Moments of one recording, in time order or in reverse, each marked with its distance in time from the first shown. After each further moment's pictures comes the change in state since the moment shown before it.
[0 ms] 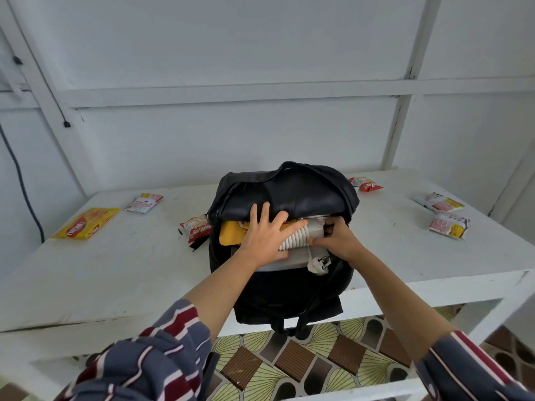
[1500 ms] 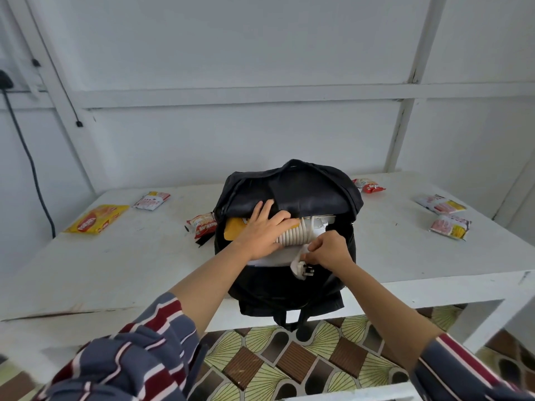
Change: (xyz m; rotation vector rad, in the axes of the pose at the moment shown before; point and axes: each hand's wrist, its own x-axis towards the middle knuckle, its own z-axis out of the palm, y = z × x) left_hand -0.008 -0.018 -0.017 -0.292 -0.177 0.055; right_hand -0.034 -0.018 0.029 -0.196 0.088 0.033
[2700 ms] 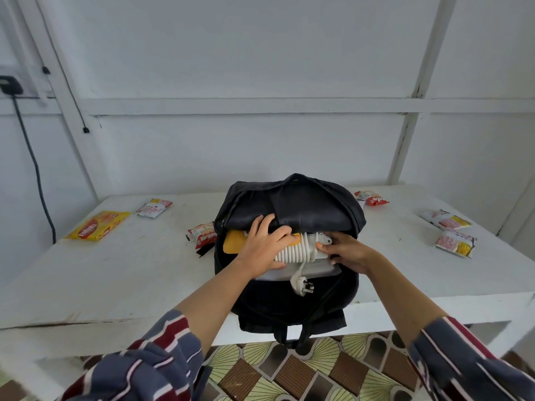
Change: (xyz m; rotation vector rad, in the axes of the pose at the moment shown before) left_hand -0.004 -0.001 0.016 0.126 0.247 0.016; right_hand 0.056 0.029 -0.035 0.516 -0.451 0.061
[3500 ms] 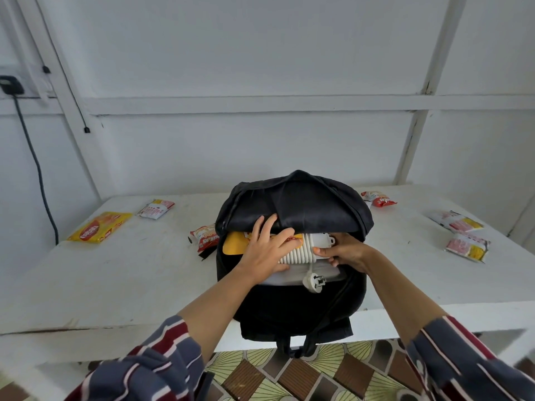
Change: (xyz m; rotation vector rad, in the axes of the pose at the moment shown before) left_hand -0.002 -0.005 0.023 0.056 0.149 0.009; right_hand 0.011 -0.012 0.008 -0.099 -0.043 -0.010
